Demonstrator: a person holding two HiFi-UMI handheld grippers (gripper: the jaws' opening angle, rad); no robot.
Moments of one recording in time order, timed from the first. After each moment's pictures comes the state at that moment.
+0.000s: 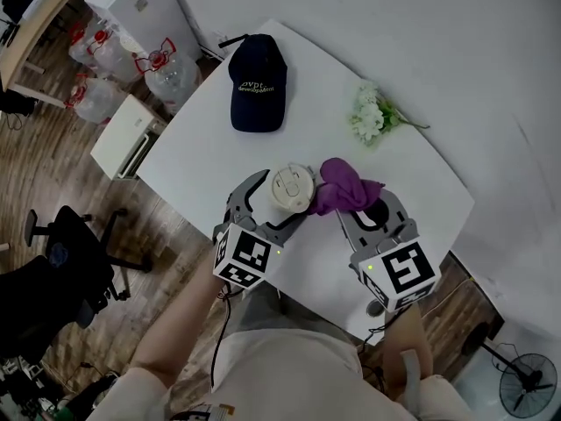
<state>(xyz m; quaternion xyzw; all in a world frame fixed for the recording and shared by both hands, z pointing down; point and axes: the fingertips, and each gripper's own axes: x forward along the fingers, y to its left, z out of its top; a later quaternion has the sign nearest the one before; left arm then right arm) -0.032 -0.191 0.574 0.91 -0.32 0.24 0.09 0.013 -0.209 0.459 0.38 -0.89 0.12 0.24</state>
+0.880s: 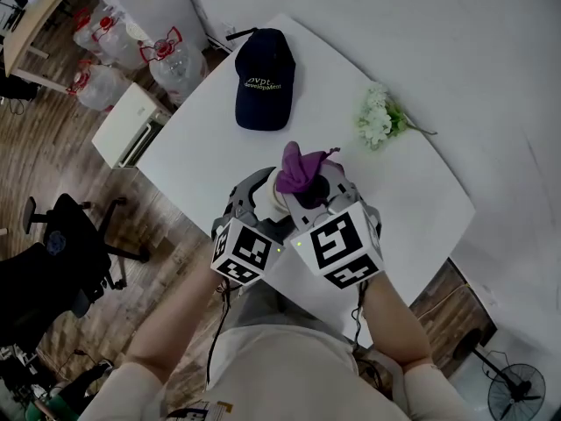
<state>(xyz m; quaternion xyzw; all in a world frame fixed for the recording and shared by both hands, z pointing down) -0.031 -0.202 0.579 0.92 -0.31 0.24 0.09 -0.077 -0.237 0.500 0.28 -0.89 0.08 0.34</state>
